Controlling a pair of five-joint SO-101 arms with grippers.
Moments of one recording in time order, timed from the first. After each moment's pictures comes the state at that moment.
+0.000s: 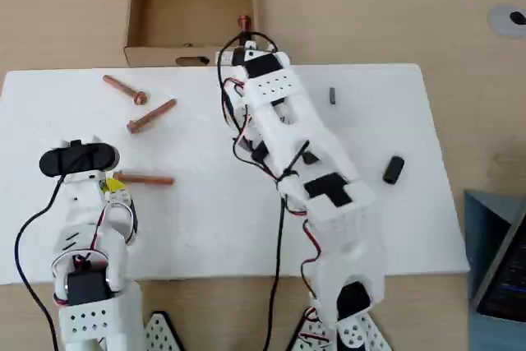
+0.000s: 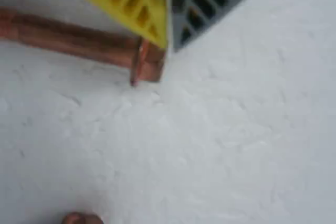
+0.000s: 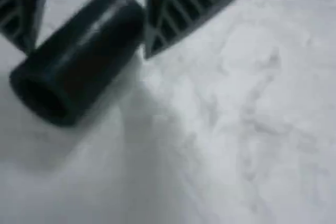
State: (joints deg) left arm -13.8 -103.9 96.3 52.2 -11.6; right arm -26.9 33.8 -19.6 89.2 -37.1
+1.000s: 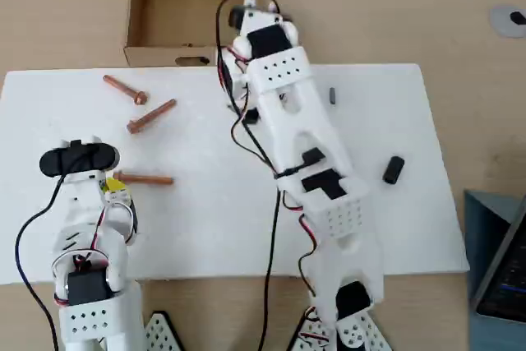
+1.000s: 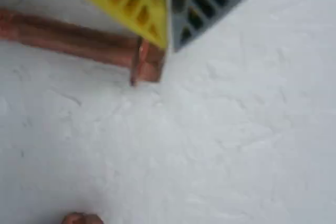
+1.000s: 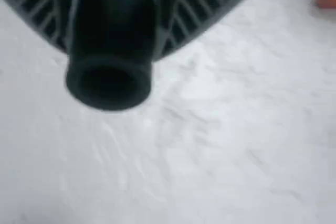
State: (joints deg) left arm -13.8 -103.9 96.3 52.2 -11.6; right arm -26.5 35.2 -47.0 101.1 -36.6
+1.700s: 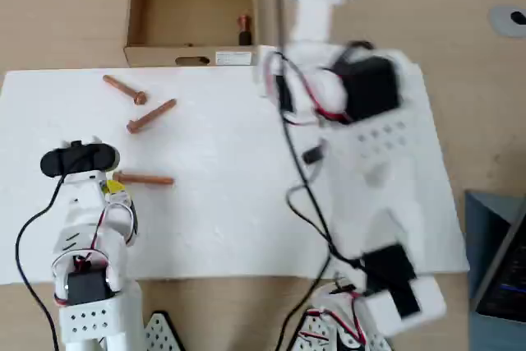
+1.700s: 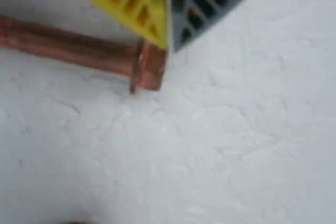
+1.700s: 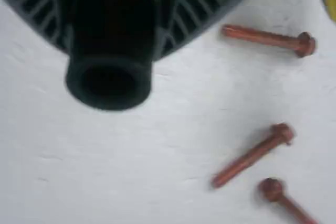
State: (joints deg) left arm -13.8 -103.9 96.3 53.1 -11.6; right arm -21.9 -8.3 -31.5 101.2 -31.9
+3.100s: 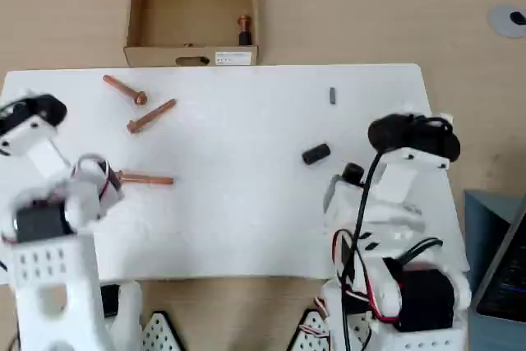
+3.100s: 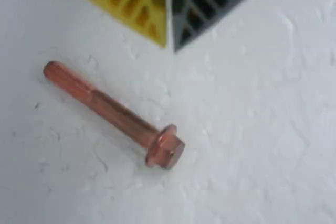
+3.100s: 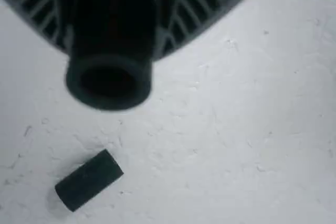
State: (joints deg) left arm -13.8 -51.6 40.6 81.0 16.3; right arm -8.4 -78.1 43.1 90.1 -31.9
